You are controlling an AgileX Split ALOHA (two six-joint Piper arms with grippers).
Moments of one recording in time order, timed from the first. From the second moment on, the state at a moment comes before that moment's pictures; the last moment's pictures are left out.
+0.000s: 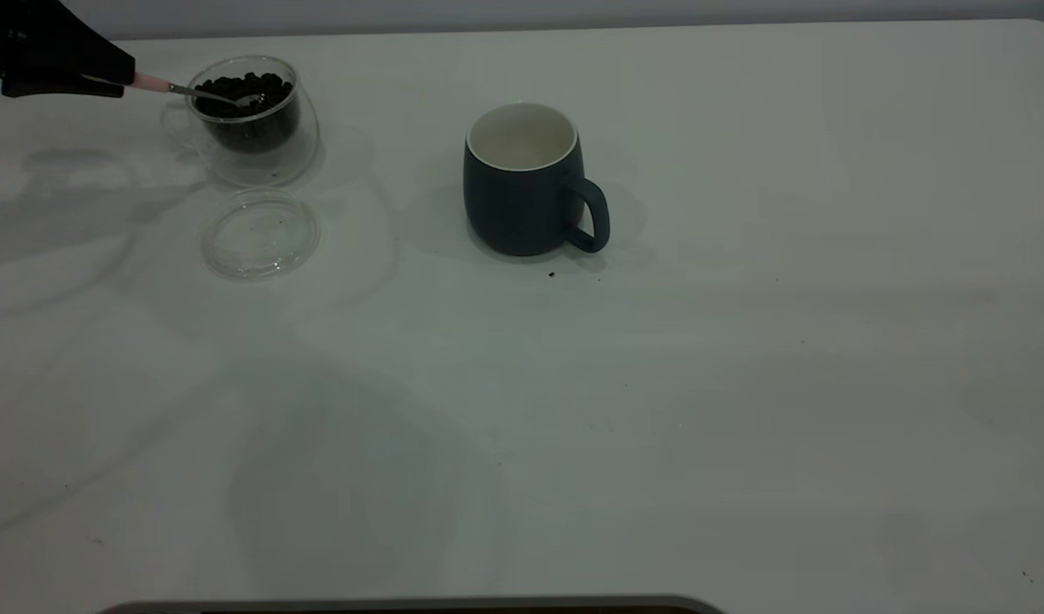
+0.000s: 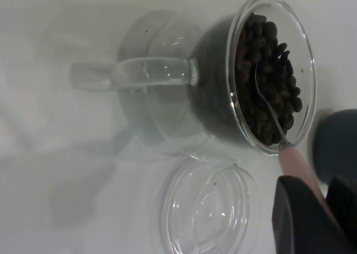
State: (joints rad) left arm 0.32 2.38 -1.54 -1.12 0.83 0.99; right arm 0.01 0.03 -0.47 0.03 1.13 -0.06
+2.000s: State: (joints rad) left arm 0.46 2.49 -1.54 -1.30 1.15 1.05; right arm 0.01 0.03 -0.47 0.03 1.13 -0.06
